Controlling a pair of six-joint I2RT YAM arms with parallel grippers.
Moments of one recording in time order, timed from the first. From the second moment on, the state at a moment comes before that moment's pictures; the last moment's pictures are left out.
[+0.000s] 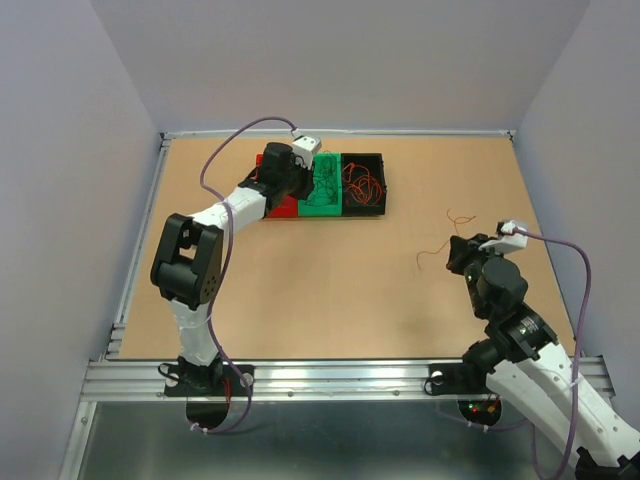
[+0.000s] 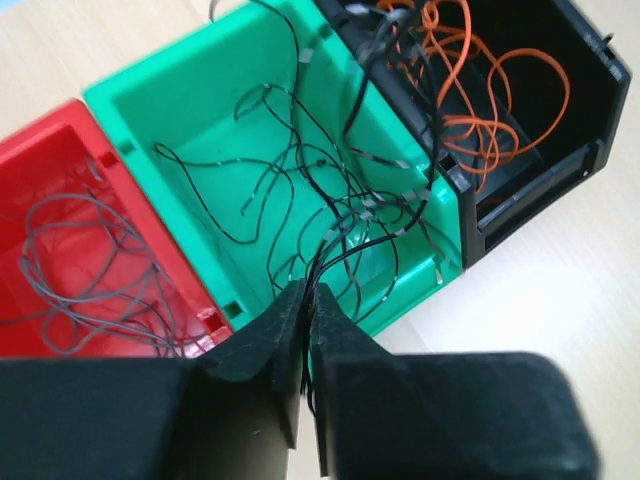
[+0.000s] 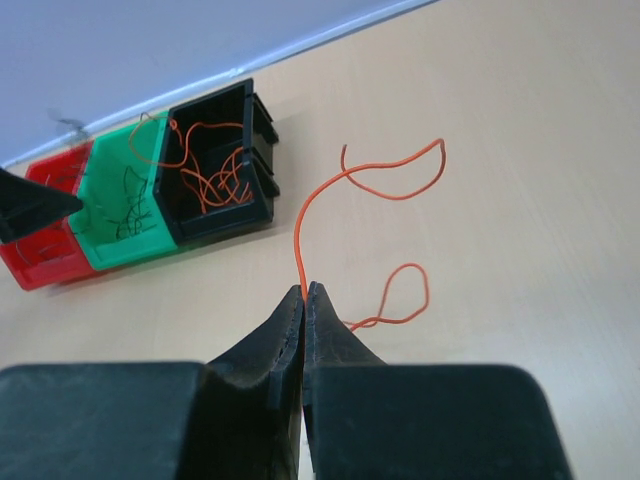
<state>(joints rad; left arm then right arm) -0.40 1.86 1.32 0.02 0.22 0.03 0.54 0.43 0.49 -0.20 0.59 0.45</state>
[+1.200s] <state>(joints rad) -0.45 1.88 1.40 -0.10 0.14 0.06 0.54 1.49 1.06 0.43 0.28 0.23</state>
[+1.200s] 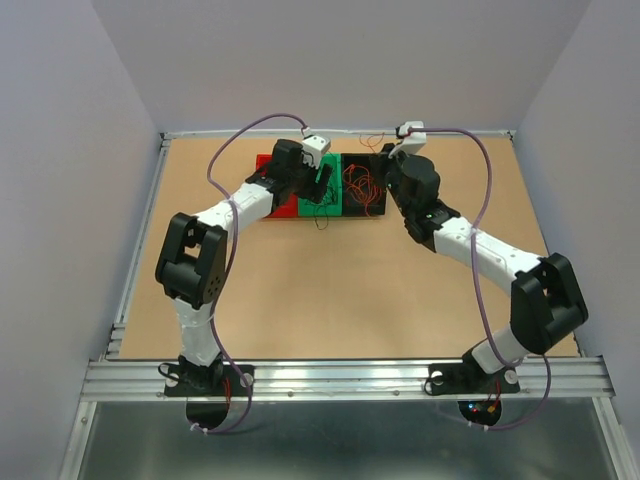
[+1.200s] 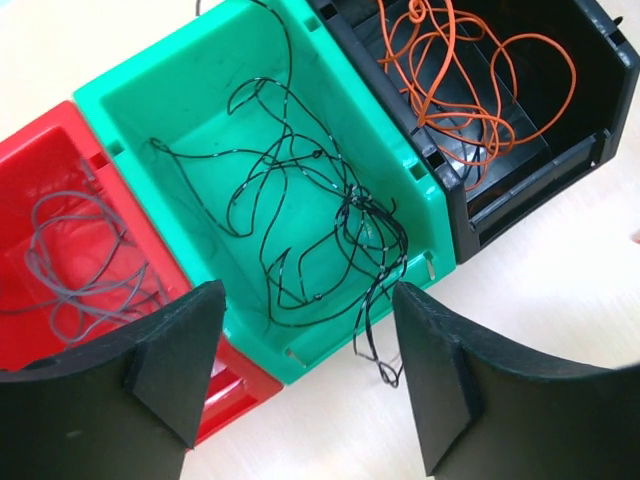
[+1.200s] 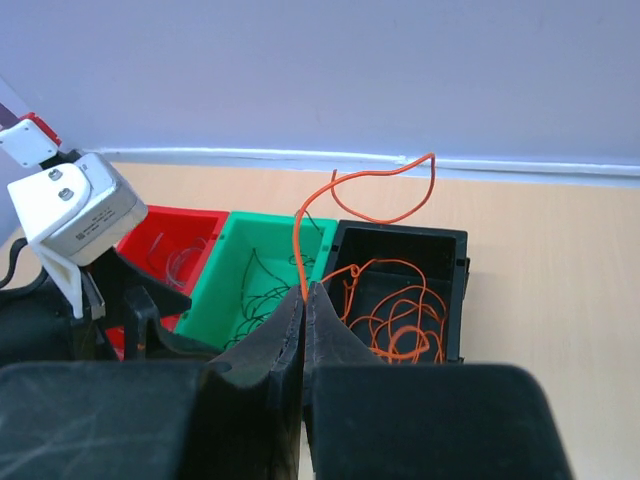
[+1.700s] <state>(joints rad) -0.48 2.02 1.51 -0.19 0.14 0.07 0.54 1.71 1.16 0.55 0.32 0.13</state>
